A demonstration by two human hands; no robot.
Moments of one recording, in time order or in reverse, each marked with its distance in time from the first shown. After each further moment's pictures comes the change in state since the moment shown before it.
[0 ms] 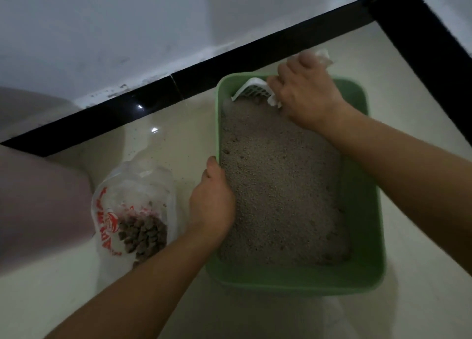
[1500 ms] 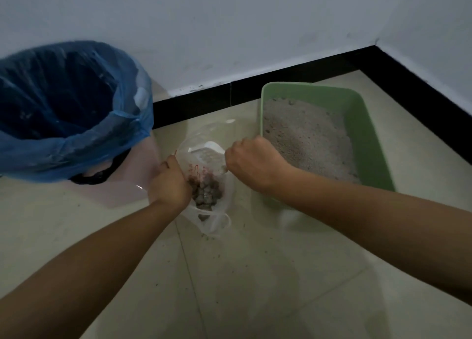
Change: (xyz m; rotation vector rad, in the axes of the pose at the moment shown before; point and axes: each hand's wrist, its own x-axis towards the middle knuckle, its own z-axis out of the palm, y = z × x) left_hand -0.077 -0.190 -0.098 0.193 0.147 -0.049; right_hand -0.094 -0.206 -0.242 0.198 -0.003 -0.082
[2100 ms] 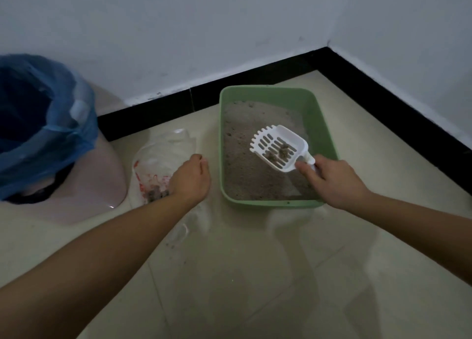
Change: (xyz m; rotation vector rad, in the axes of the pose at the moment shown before) left_hand -0.009 0.115 0.027 -0.226 -0.048 0.224; right_hand -0.178 0.100 0.126 0.923 0.049 0.730
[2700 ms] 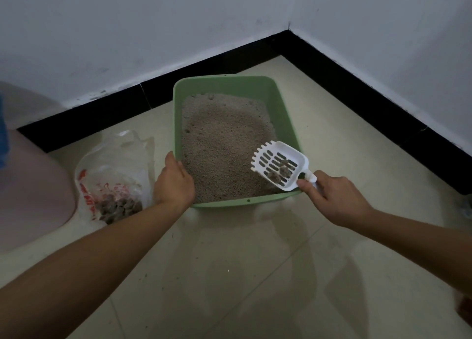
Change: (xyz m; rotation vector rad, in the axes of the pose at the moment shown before) left_hand 0.001 0.042 0.058 -0.120 0.085 -0.129; right_hand -0.047 0.095 0.009 -0.070 -0.015 0.063
